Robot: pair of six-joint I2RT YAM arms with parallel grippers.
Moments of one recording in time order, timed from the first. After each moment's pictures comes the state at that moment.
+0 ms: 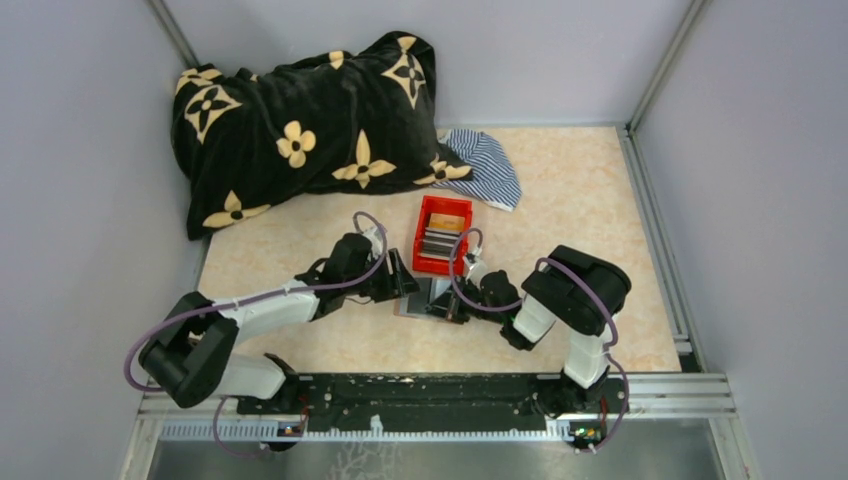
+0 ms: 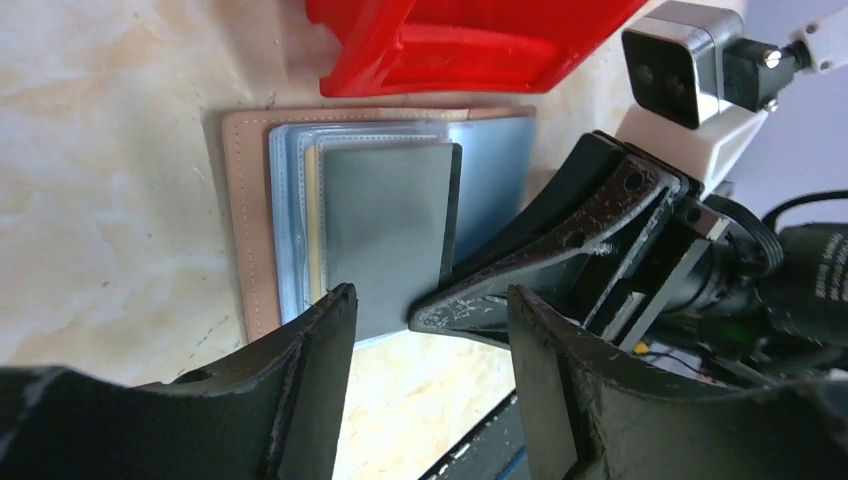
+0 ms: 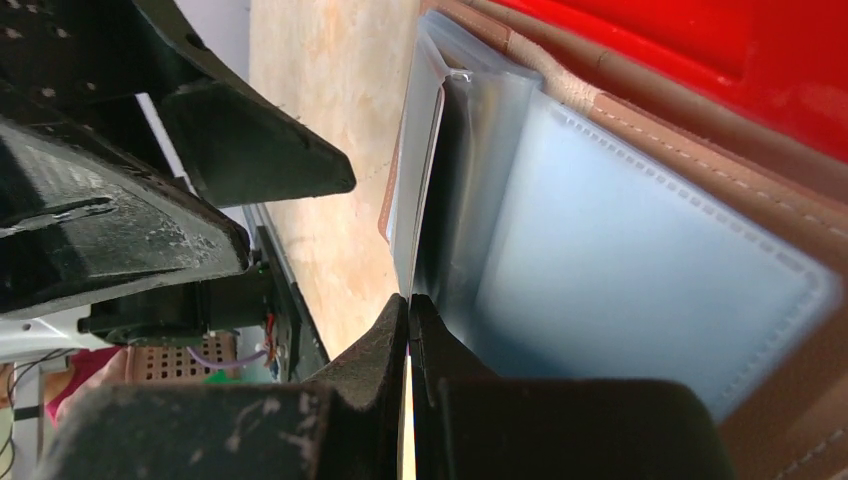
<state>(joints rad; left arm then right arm) -0.68 1.34 0.57 0.08 0.22 -0.83 0.80 1.83 0.27 1.21 -0.31 1.06</state>
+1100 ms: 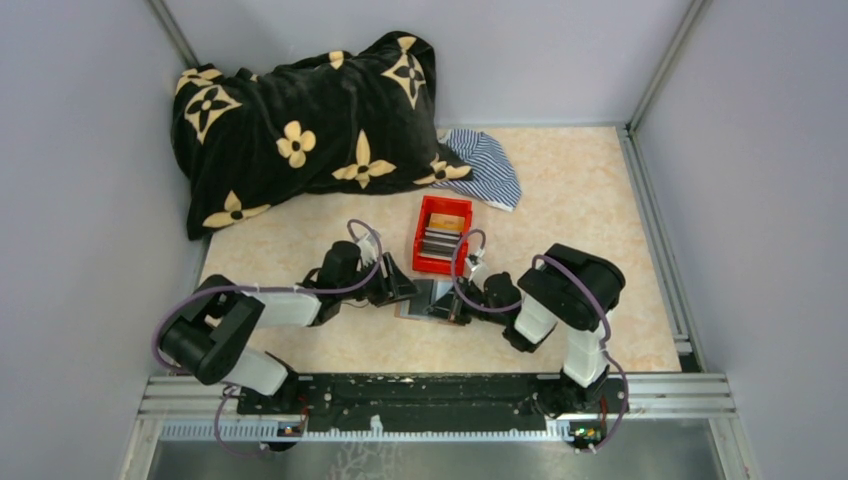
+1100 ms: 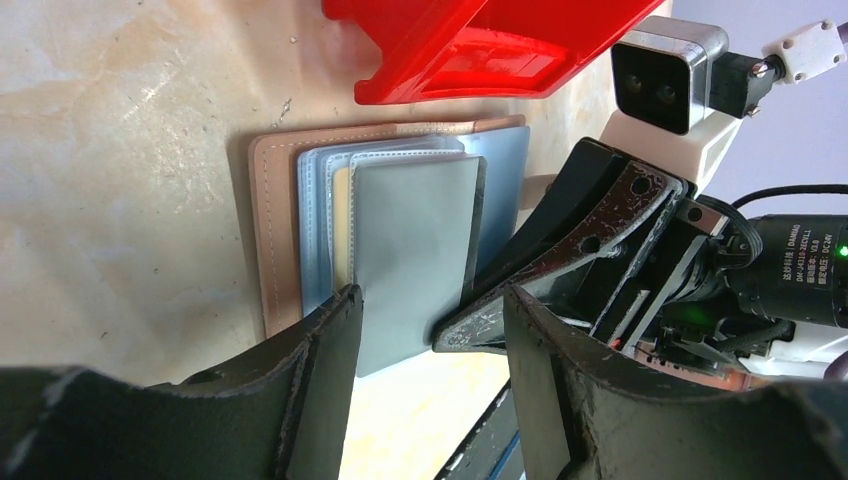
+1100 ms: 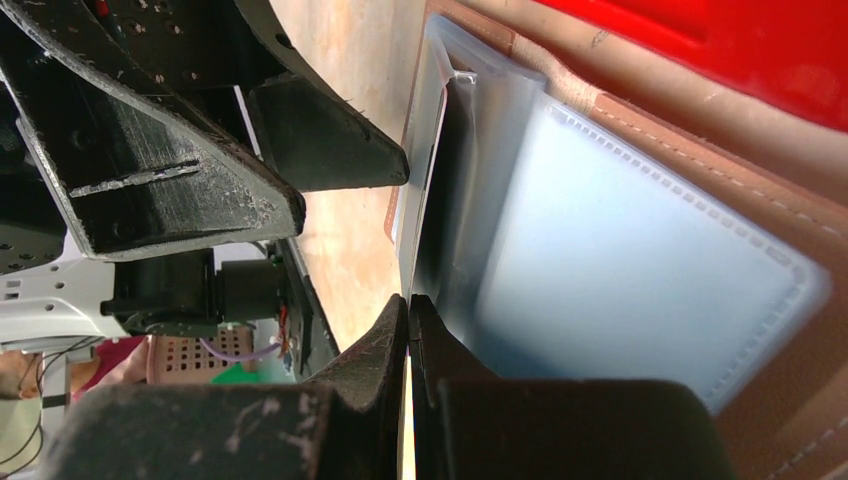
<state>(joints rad) -0.59 1.47 0.39 0.52 0.43 -0.92 0.78 1.86 0.25 1.29 -0.35 1.09</state>
